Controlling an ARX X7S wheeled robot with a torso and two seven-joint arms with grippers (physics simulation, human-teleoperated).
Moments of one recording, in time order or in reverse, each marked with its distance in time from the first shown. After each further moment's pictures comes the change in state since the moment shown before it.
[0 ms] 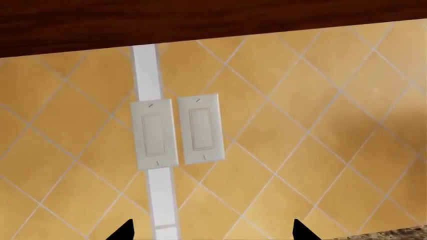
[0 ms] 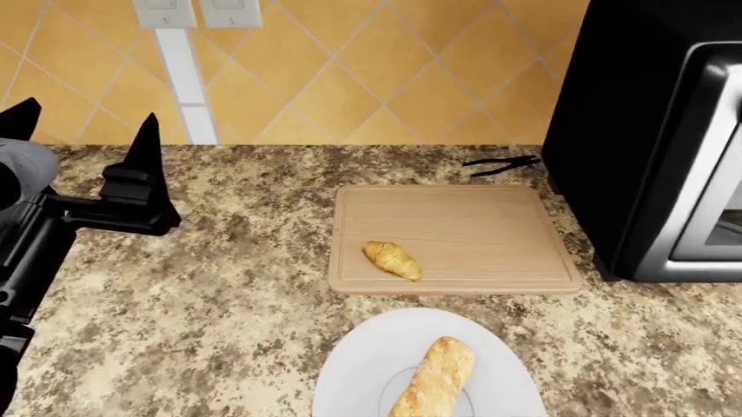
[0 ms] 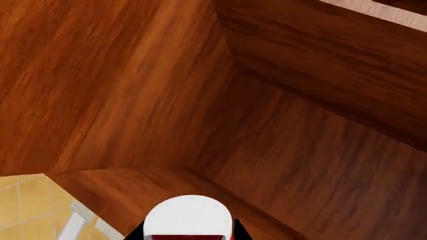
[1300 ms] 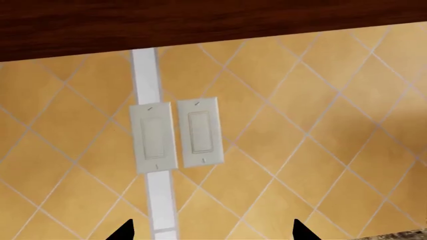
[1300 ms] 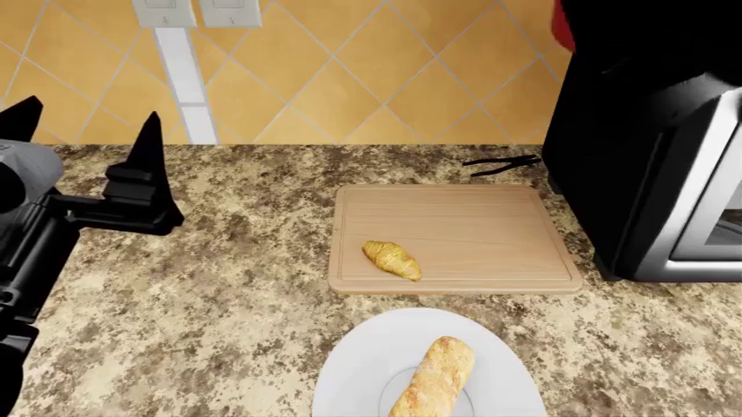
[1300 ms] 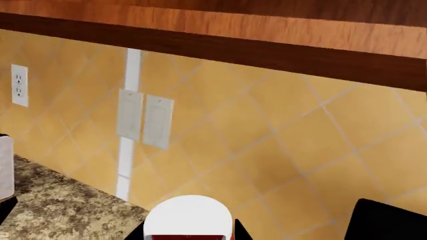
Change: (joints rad) left arm 0.009 -0.006 0.026 -0.001 0.018 0.038 -0.006; right arm -0.681 0.399 0.103 -0.505 0.871 -0.399 0.668
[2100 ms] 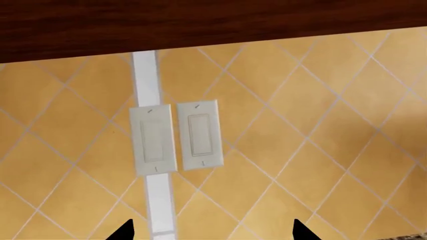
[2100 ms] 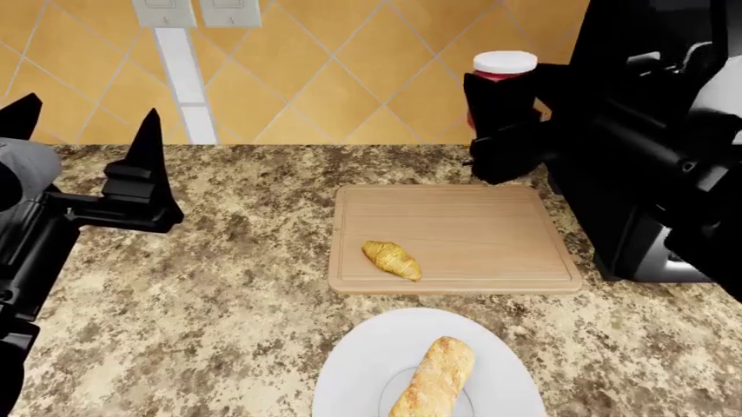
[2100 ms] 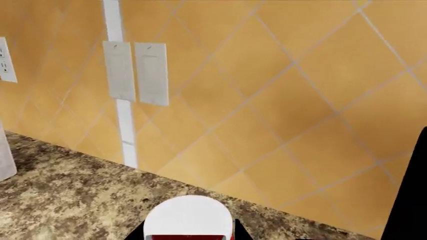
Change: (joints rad) left arm 0.000 0.001 0.007 -0.008 0.005 0.021 0.001; right arm -0.396 -0.137 0.071 0.024 -0.440 0.004 -0.292
